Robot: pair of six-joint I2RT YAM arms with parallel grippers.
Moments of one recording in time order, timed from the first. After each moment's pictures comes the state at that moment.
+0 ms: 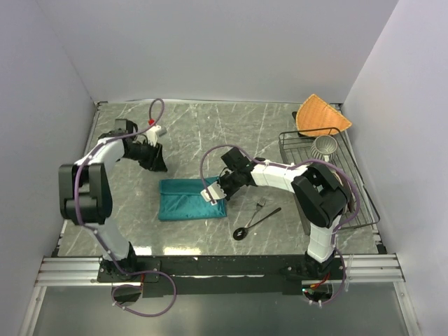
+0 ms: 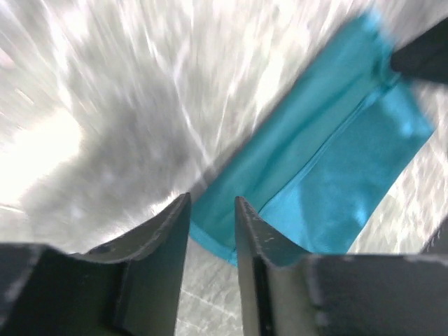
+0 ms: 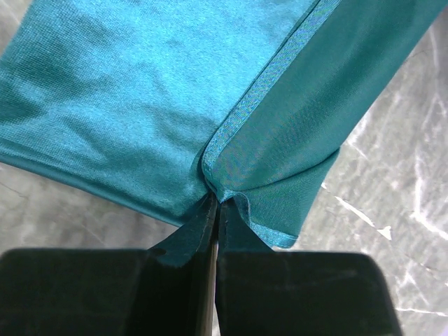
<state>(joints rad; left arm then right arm) 0.04 1.79 1.21 -0.68 0.74 0.53 0.72 1.86 1.13 -0.35 -0.49 -1.51</state>
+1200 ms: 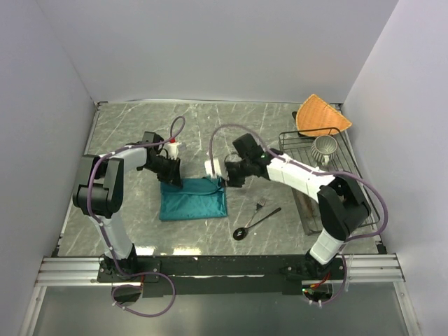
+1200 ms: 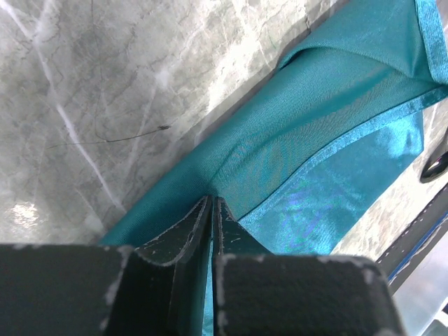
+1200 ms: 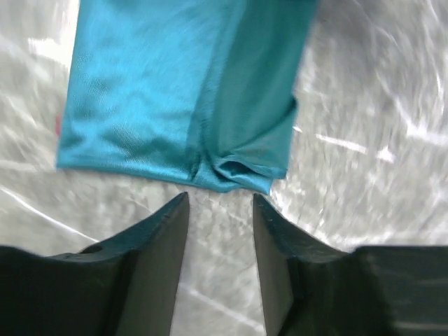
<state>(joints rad) -0.15 1.85 1.10 -0.54 0.63 0.20 0.66 1.67 1.14 -0.43 -0.56 -1.09</state>
